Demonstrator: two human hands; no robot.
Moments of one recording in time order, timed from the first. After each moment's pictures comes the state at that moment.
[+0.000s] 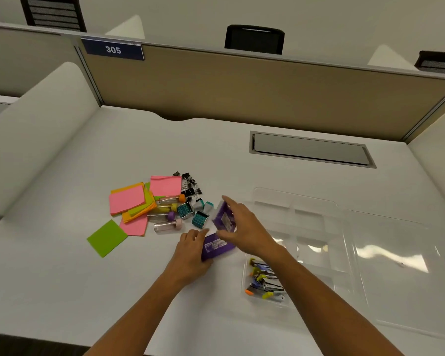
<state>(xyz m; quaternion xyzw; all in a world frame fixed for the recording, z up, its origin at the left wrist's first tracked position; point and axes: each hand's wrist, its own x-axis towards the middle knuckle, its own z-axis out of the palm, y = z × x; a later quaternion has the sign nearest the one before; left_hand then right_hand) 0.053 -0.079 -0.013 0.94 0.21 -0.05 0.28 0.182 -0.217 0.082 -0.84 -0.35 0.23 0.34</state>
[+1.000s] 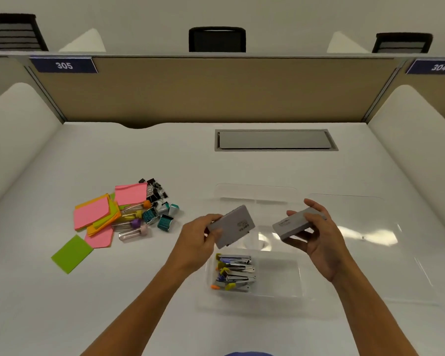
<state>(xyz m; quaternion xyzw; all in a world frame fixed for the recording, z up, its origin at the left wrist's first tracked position) 0.103 -0.177 0.102 0.87 0.13 0.06 0.47 0.215 -0.438 0.124 -0.56 0.07 0.24 0.79</state>
